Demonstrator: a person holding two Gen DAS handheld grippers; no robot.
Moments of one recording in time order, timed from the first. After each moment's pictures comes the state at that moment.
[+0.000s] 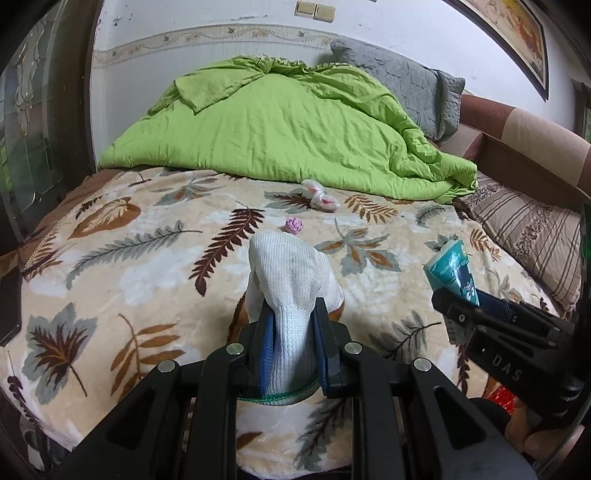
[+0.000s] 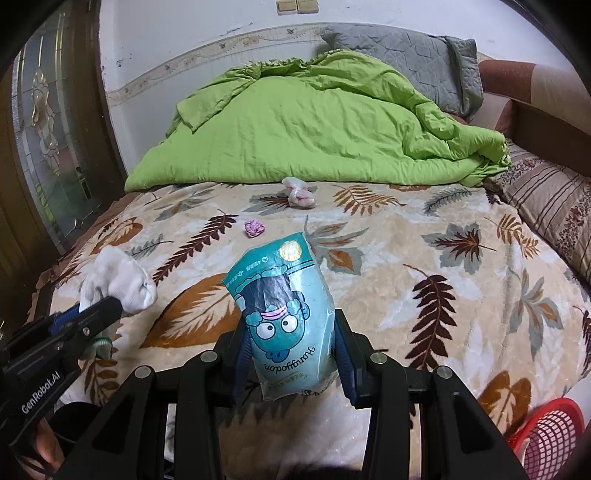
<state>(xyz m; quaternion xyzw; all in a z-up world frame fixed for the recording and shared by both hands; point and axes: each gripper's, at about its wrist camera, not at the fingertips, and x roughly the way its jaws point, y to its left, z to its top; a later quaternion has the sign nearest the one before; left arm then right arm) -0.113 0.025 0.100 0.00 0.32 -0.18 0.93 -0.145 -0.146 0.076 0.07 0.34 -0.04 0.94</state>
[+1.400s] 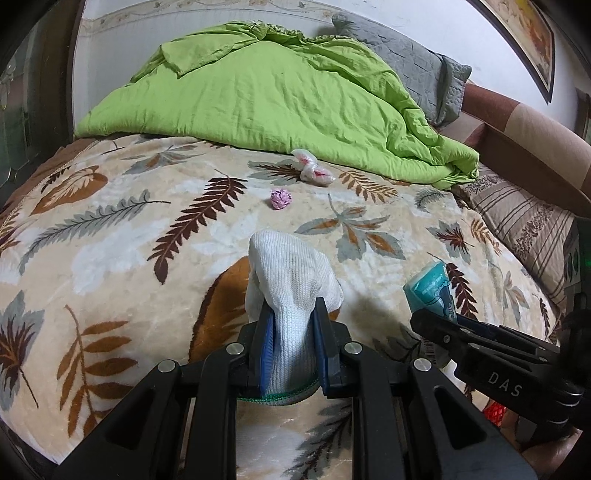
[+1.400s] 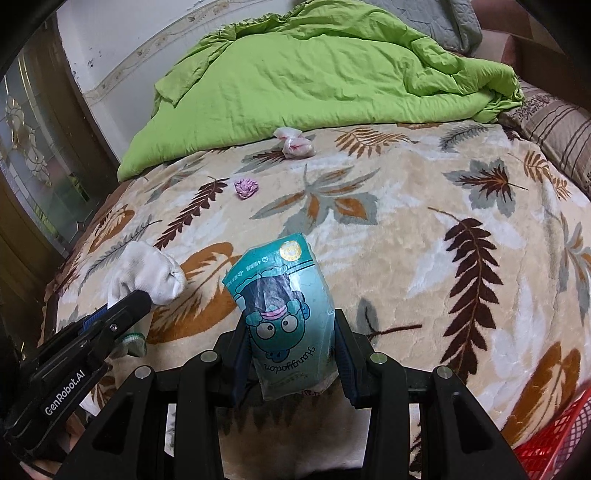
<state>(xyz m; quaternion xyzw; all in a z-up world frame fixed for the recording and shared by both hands) -0.065 0.009 0.056 -0.03 0.37 -0.21 0.90 -0.108 -0.170 0.027 0.15 0.41 -0.02 0.90</state>
